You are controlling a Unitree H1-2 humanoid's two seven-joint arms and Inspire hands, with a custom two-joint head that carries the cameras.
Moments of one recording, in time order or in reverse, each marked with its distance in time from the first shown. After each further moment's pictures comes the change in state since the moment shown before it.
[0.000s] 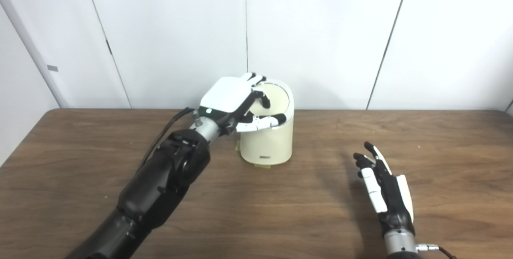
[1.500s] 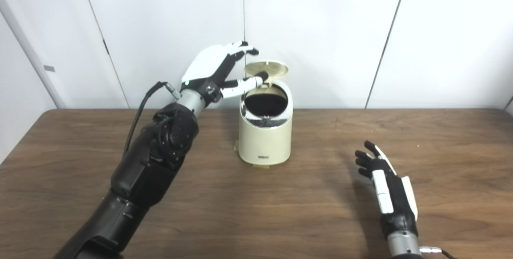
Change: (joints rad) left arm -0.032 -0.015 0.181 -0.009 -0.342 0.109 0.057; right arm 0.006 0.006 -0.042 0.019 0.125 -0.068 0.036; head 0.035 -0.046
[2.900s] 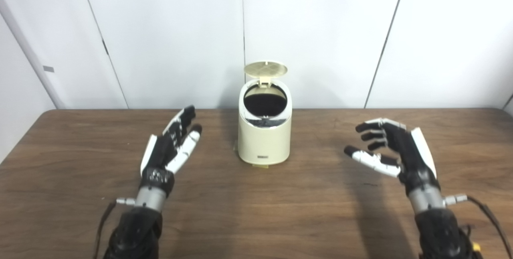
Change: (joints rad) left arm 0.507 -0.197 0.403 -0.252 -0.629 -0.024 0.142; right arm -0.121 -0.175 0.005 -0.096 -0.157 0.193 0.109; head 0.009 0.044
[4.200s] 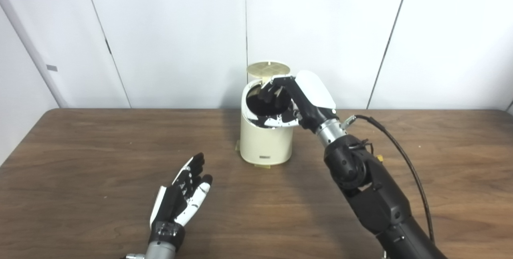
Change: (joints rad) left arm 0.289 -0.085 -0.032 -0.021 -0.044 -0.110 -0.005; right arm -0.522 0.054 0.340 0.477 -0.333 -0.273 -0.104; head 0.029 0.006
